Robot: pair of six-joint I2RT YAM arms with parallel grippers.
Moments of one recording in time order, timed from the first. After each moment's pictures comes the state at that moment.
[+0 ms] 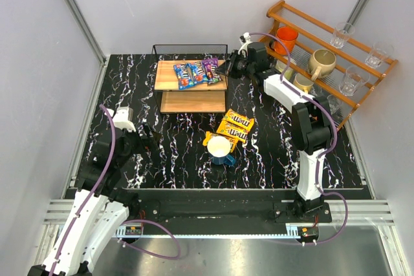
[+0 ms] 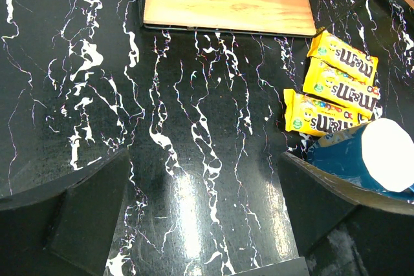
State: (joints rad) left arm -0.27 0.49 0.62 -0.57 0.01 -0.34; right arm 0.36 2.06 1.66 0.03 -0.46 0.66
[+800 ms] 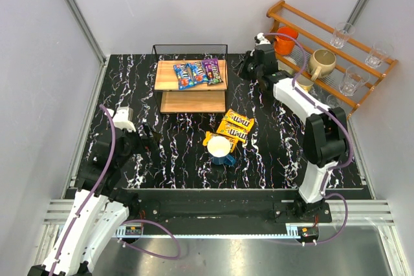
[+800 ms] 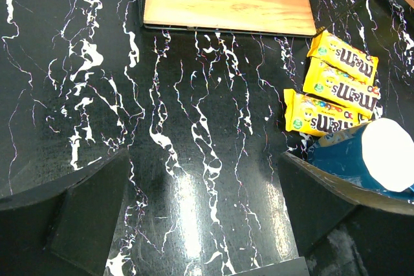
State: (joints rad) left arm -0.27 0.49 0.62 -0.57 0.01 -0.34; right arm 0.35 1.88 1.52 -0.07 -0.18 0.60
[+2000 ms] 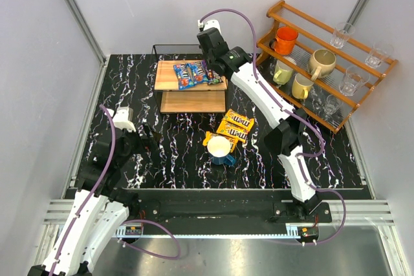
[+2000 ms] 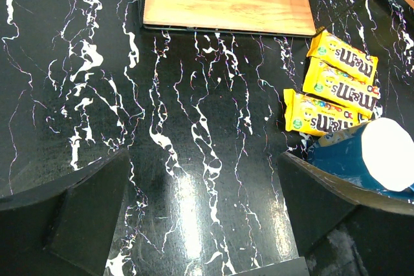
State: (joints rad) left arm -0.27 0.49 0.62 -0.57 0.01 -0.34; right arm 0.69 2.26 2.51 -0.85 0.47 0.15
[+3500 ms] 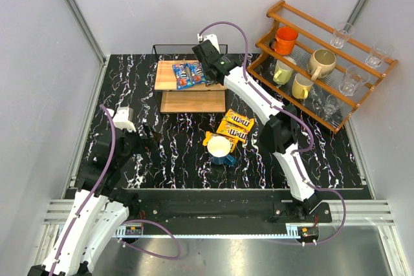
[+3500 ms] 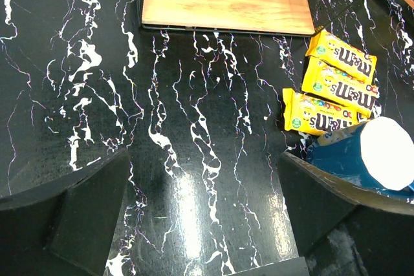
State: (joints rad) left arm -0.27 0.49 0.62 -0.57 0.01 -0.34; right arm 0.69 2.34 2.45 -0.88 0.51 0.24
